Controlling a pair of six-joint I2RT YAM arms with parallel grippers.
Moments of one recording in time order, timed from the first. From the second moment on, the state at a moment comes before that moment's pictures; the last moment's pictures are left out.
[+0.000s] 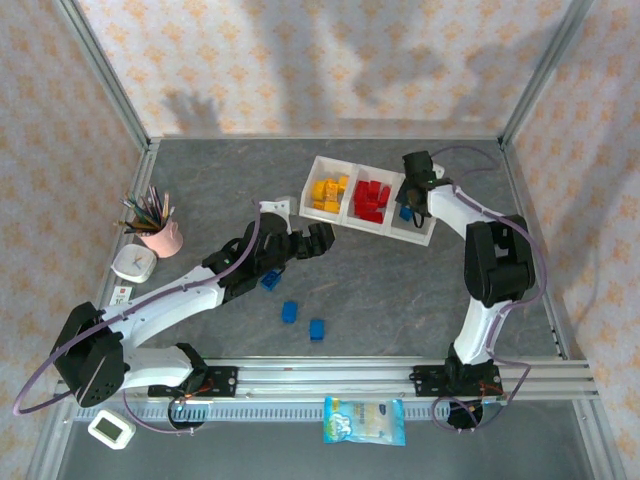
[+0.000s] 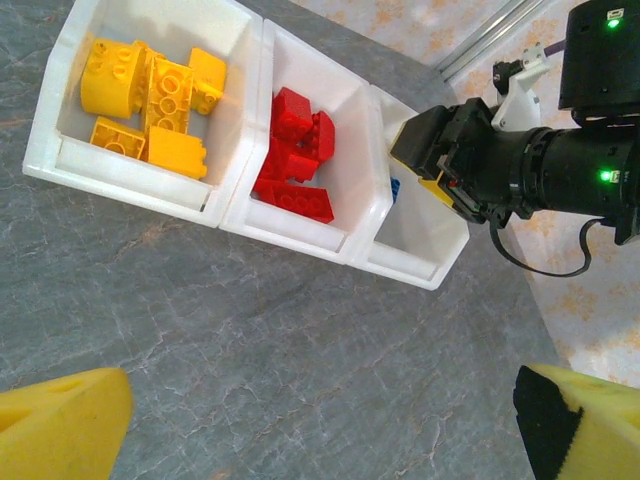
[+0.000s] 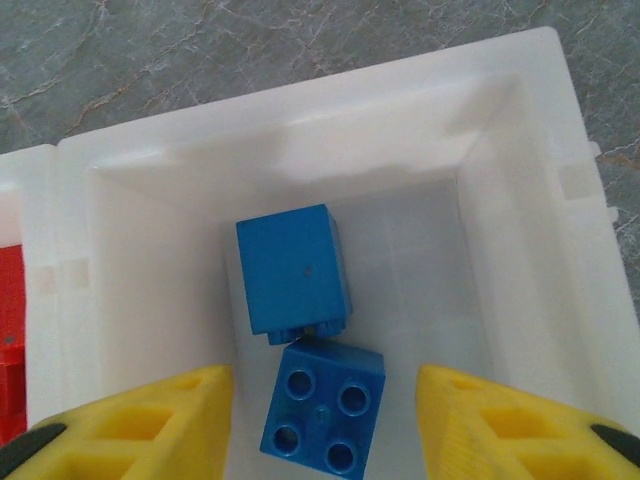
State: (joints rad) left arm -0.71 1.23 0.81 -0.04 -0.08 -0.77; right arm 0.21 1.85 1.31 -0.44 0.23 0.62
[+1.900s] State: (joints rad) left arm -0.70 0.52 0.65 -0.68 -0.52 -1.07; right arm 0.99 2.33 1.83 -0.54 0.07 0.30
